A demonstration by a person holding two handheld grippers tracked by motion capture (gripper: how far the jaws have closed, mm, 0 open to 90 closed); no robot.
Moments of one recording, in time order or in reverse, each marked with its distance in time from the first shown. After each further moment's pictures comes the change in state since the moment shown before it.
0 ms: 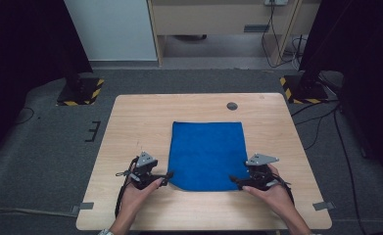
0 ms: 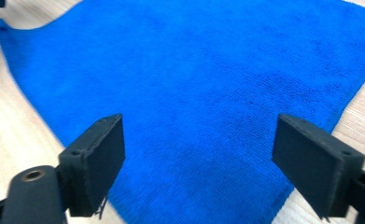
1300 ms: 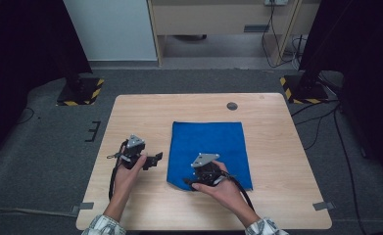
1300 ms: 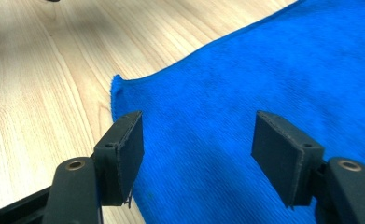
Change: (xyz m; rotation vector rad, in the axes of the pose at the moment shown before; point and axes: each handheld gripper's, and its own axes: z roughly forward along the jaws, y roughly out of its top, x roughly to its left) left arm 0.060 0.028 0.008 -0.021 0.086 -0.002; right arm 0.108 0.066 0.084 0.054 0.173 -0.184
